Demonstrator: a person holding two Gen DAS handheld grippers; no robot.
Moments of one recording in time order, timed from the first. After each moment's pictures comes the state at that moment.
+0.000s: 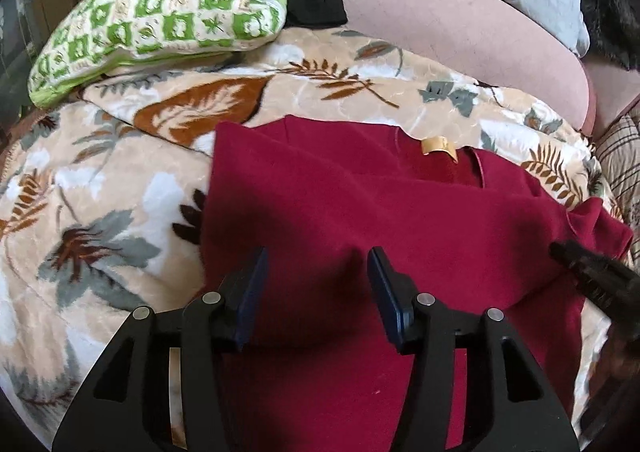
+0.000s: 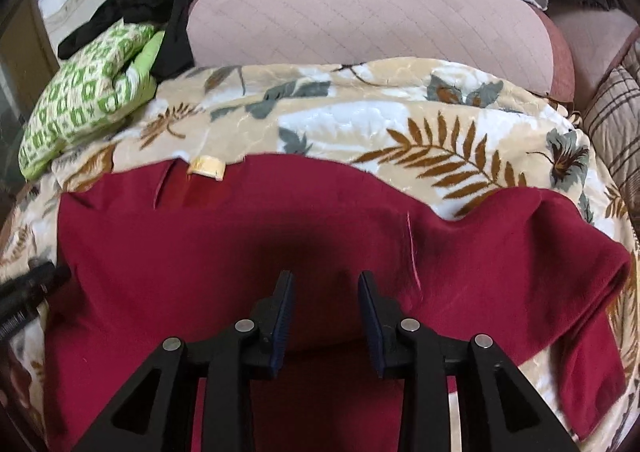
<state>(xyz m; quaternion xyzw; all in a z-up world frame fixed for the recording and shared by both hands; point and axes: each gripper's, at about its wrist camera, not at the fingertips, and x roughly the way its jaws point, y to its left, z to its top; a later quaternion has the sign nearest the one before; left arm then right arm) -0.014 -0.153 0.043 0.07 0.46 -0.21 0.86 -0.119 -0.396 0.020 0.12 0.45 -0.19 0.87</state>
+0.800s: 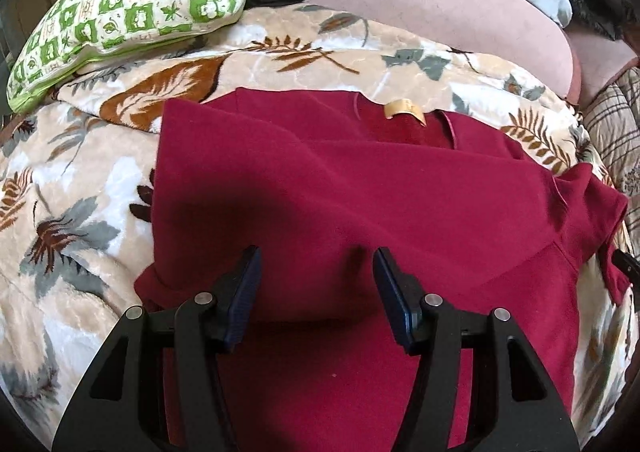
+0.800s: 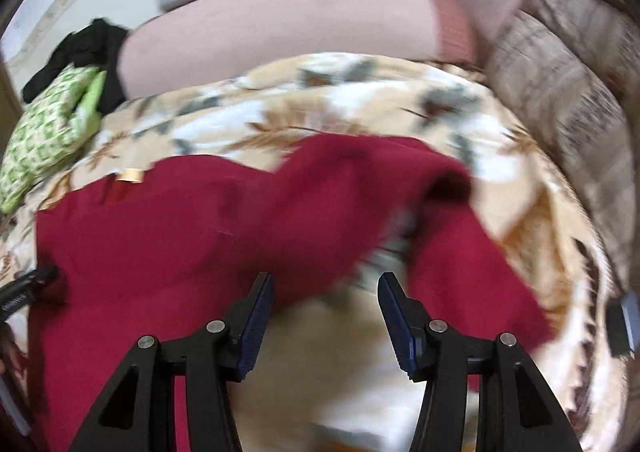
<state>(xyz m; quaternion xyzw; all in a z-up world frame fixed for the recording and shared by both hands) -0.035 -0.178 0.034 0.10 0.47 -0.24 0.84 -0.255 -0.476 0.043 0.17 0.42 -0.29 0.84</state>
